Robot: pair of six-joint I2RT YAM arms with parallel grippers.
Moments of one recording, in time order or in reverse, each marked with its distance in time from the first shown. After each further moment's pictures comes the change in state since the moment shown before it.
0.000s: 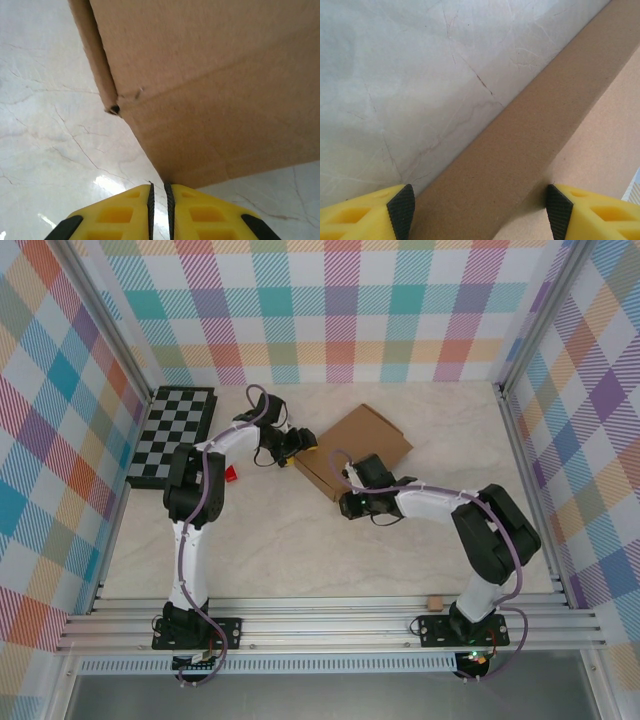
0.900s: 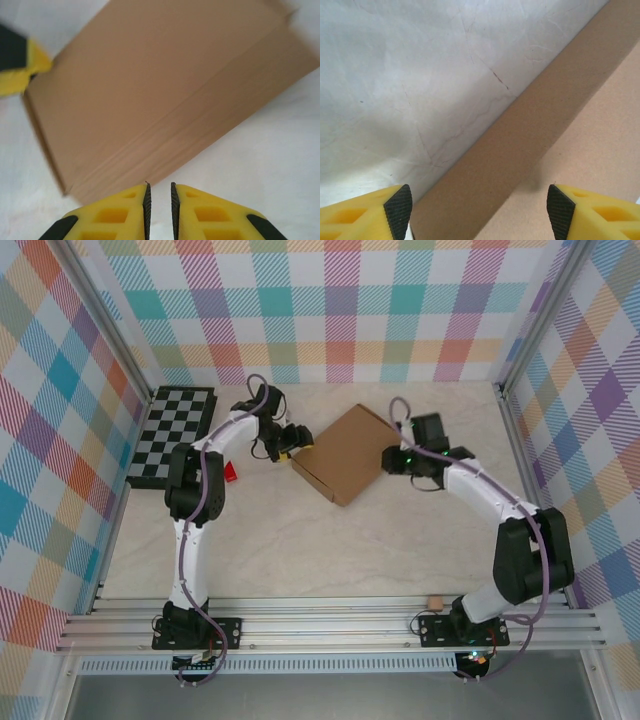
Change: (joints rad) left arm 0.024 0.030 0.191 -0.259 -0.072 0.149; right arm -0.356 -0.176 0.183 -0.200 -0.035 -0.027
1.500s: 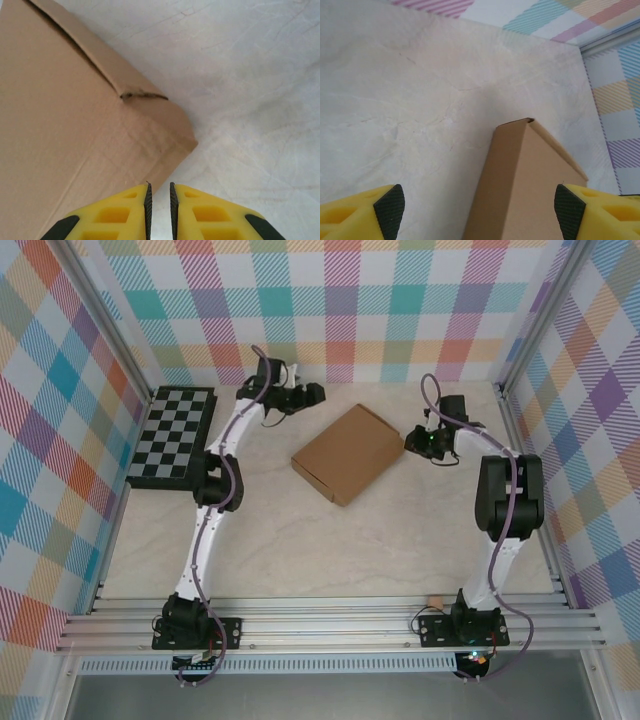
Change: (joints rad) left arm 0.017 0.470 0.736 0.185 0.197 0.066; right arm -0.239 0.442 0.283 -0.008 -0.172 0.040
